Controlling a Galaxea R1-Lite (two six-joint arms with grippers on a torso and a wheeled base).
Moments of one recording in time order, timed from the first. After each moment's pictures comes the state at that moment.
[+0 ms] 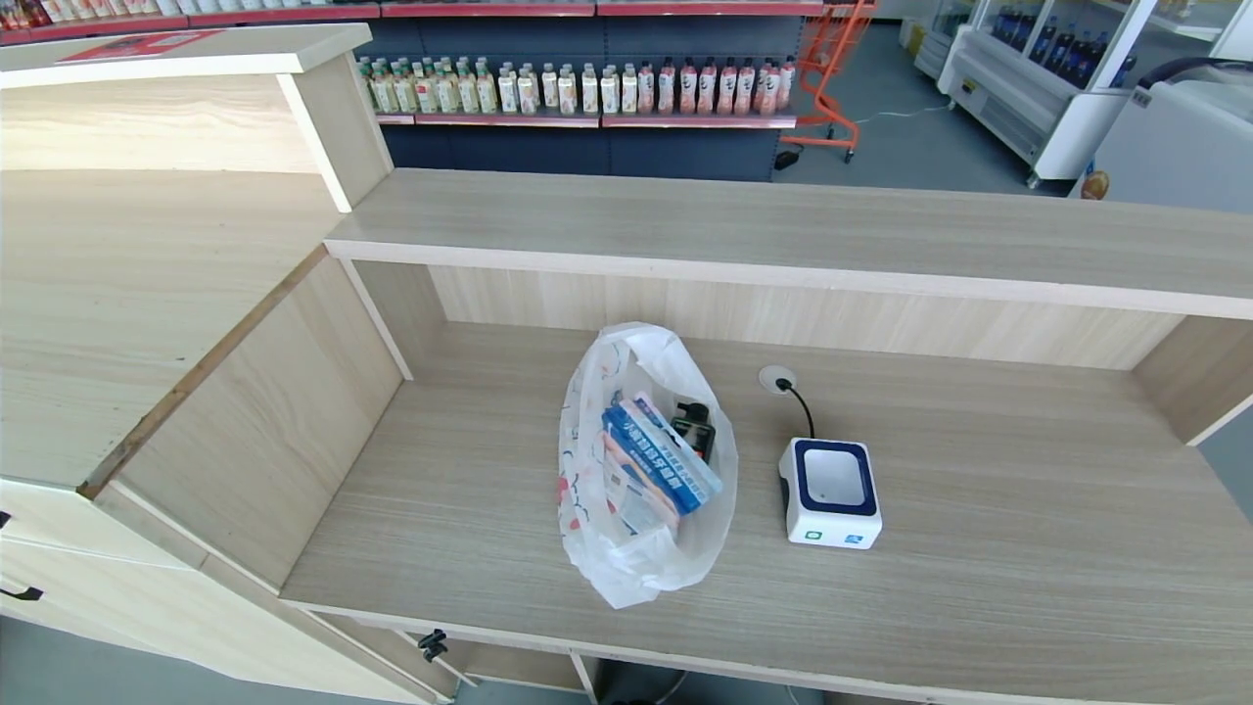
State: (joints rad) left arm 0.00 0.00 0.00 0.00 -0.06 0.03; right arm 0.00 0.00 0.00 -0.01 0.02 -0.03
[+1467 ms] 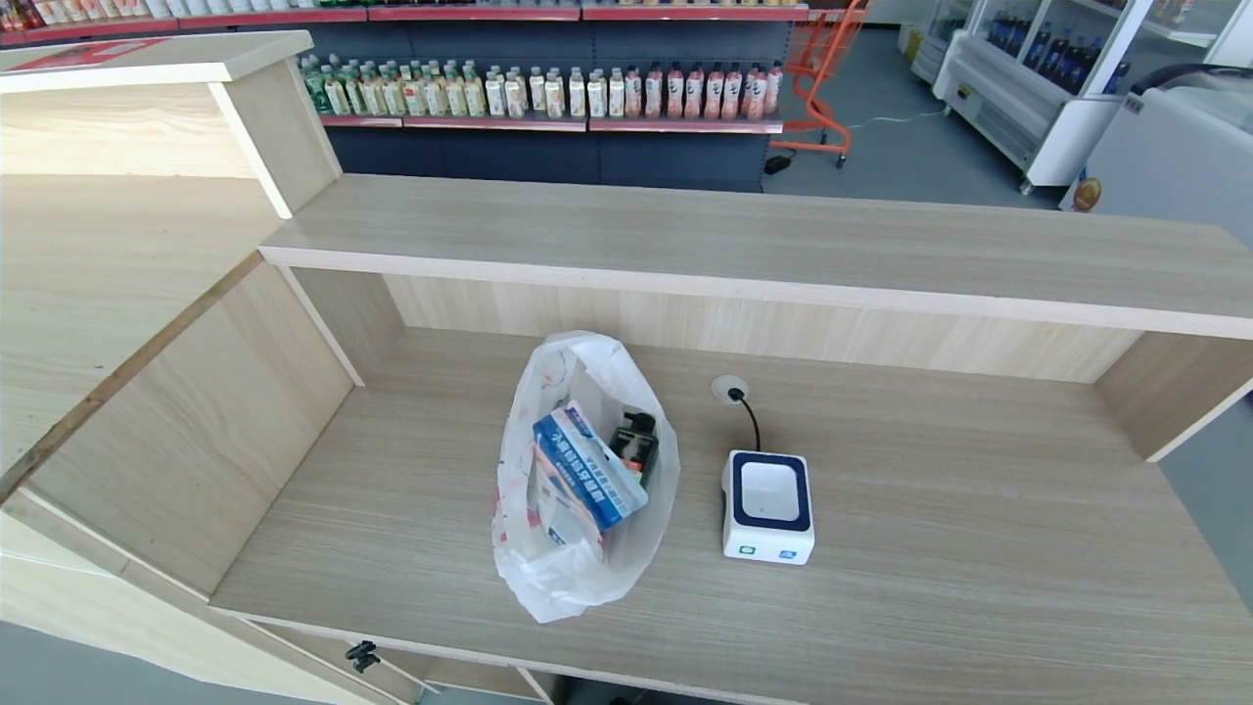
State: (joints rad) left arm 0.00 0.00 0.00 0.00 -0.06 0.03; right arm 0.00 0.00 0.00 -0.01 0.02 -0.03
